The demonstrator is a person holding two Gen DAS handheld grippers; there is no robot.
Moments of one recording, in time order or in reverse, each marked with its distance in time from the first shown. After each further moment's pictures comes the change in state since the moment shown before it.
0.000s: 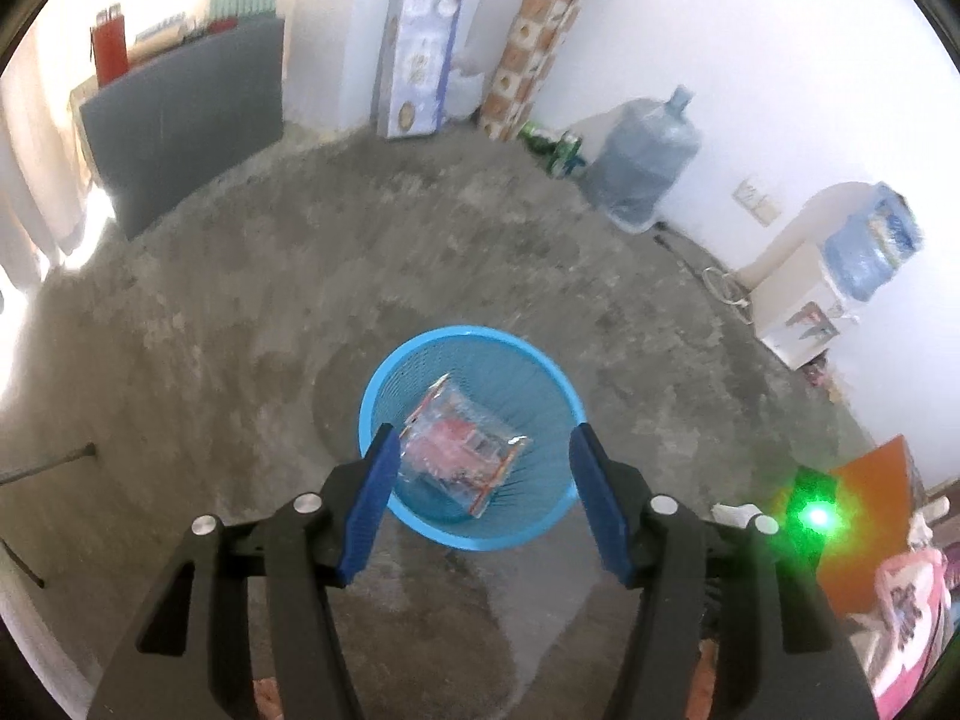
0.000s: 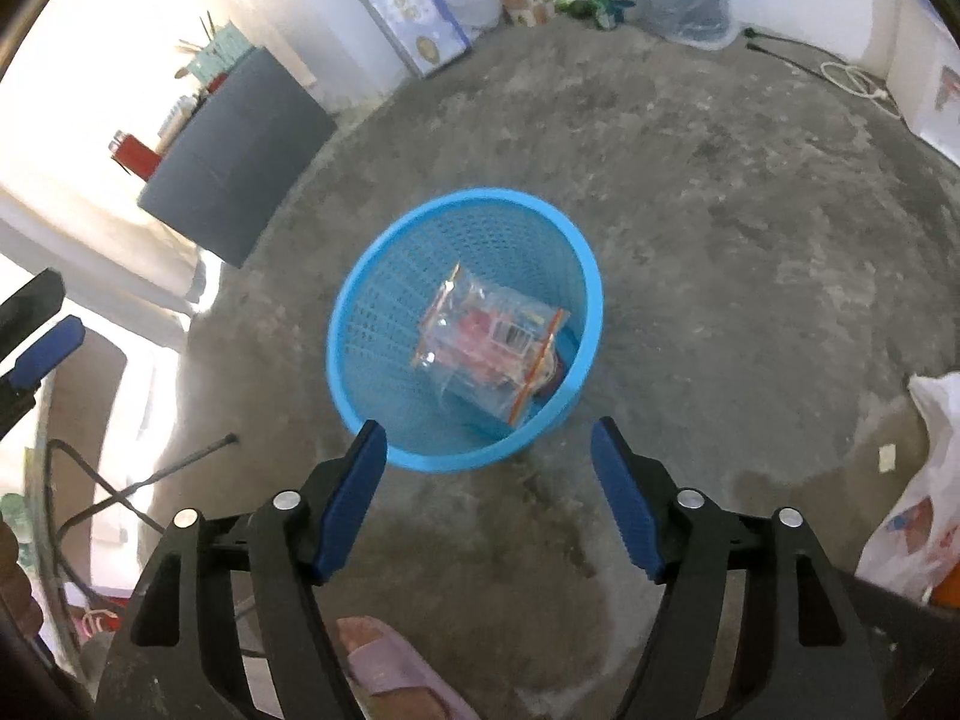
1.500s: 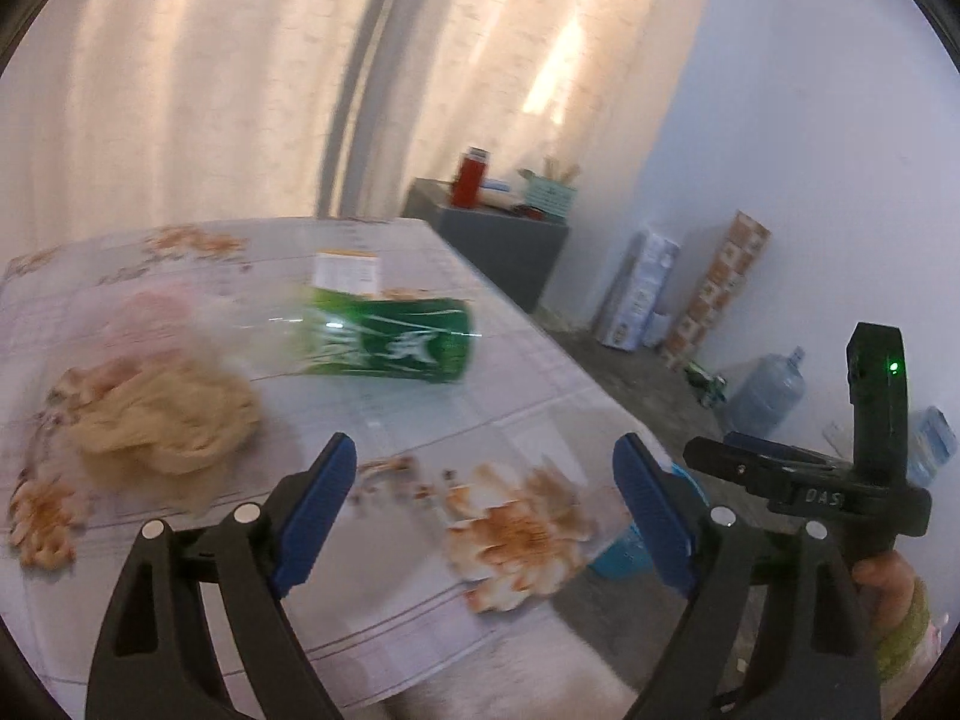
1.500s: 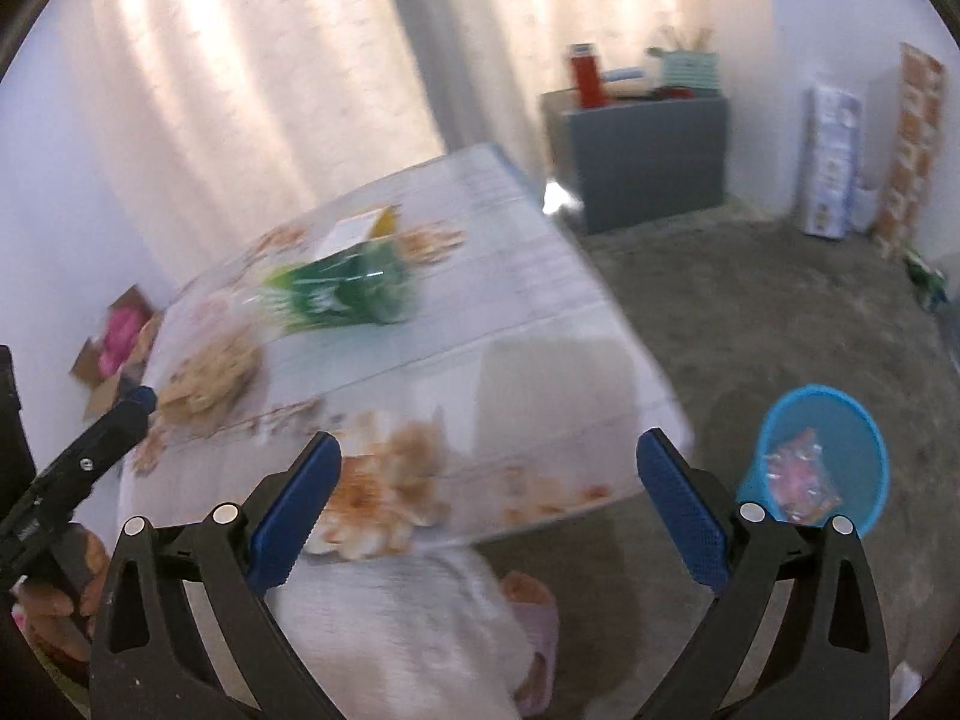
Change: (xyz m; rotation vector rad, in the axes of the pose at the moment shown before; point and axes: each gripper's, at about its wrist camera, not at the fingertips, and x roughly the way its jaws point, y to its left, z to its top) left arm -0.367 0.186 -0.279 -0.385 -0.535 0.330; right arm -0.115 0.313 -0.122 -0.801 -0.040 0.379
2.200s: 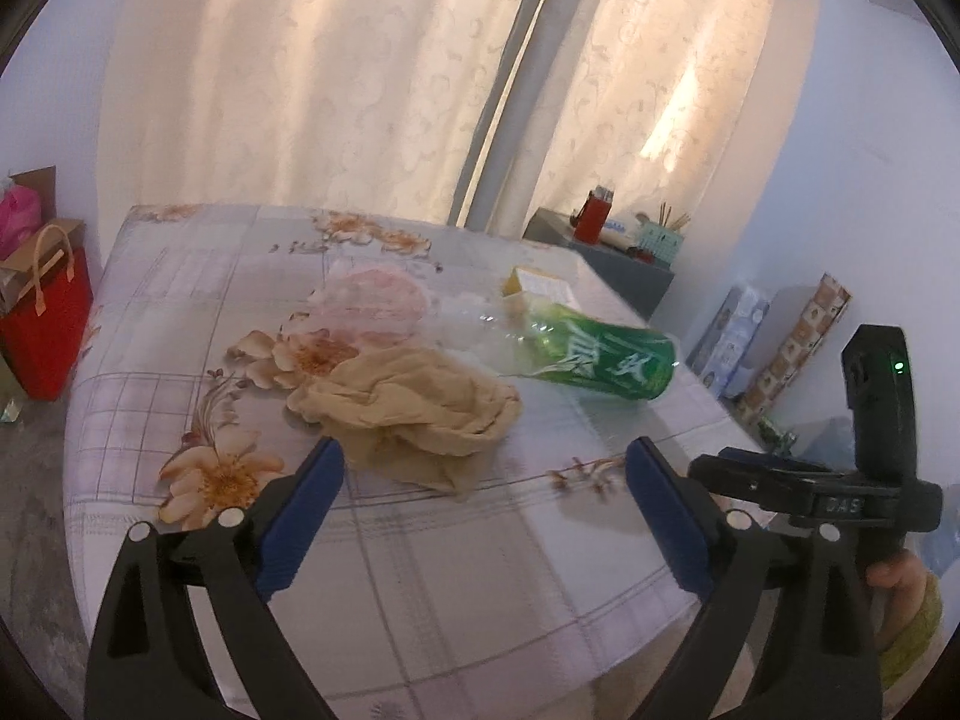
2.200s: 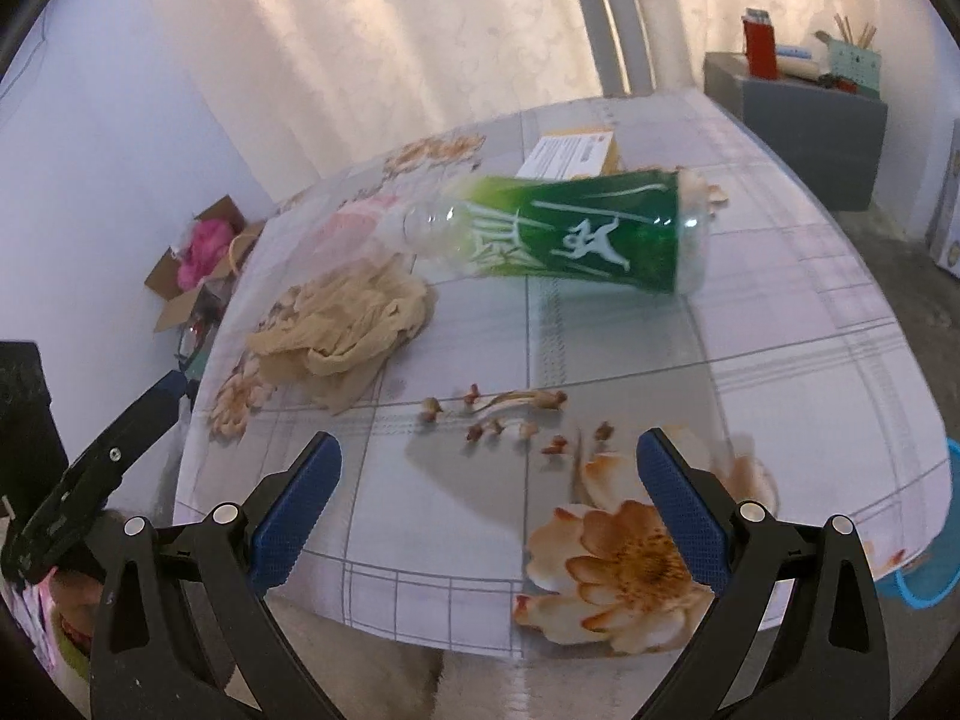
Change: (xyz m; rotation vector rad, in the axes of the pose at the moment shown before) left arm -0.045 0.124 -0.017 -0.119 -0.046 0.178; right arm 0.083 0.135 0.001 -0.150 0.147 0.203
